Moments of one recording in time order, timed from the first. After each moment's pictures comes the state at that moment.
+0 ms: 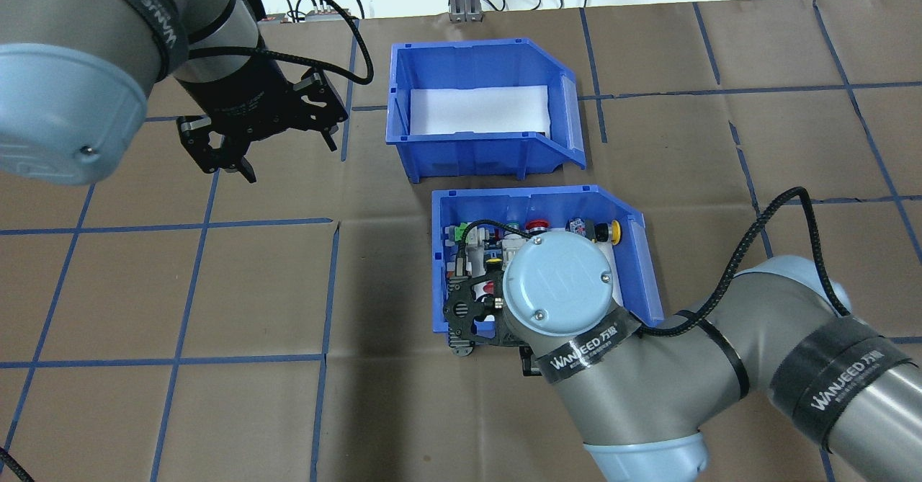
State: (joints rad) left arm -1.68 -1.53 -1.61 -1.54 1.59 -0.38; right arm 2.07 -1.65 2.21 -2.25 -1.62 -1.07
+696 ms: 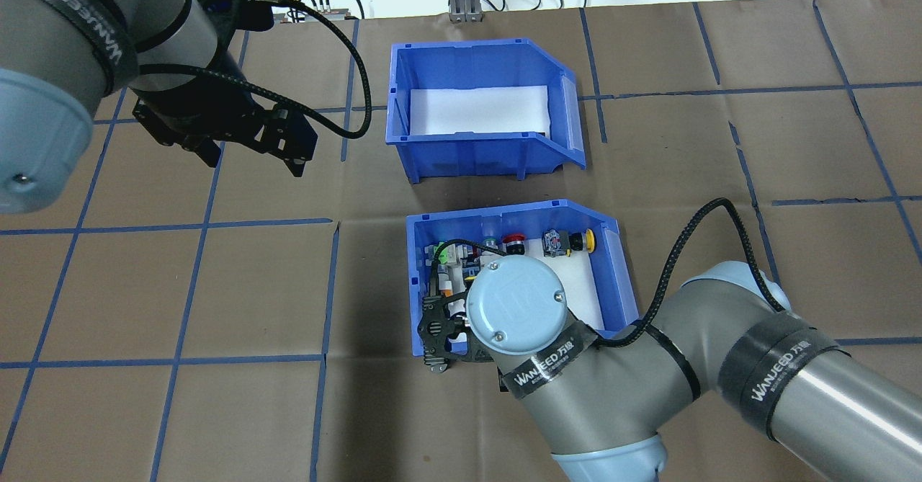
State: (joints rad) left arm -1.64 -1.47 -1.63 -1.57 1.61 0.10; right arm 2.12 -1.58 2.21 -2.31 -1.63 -1.05
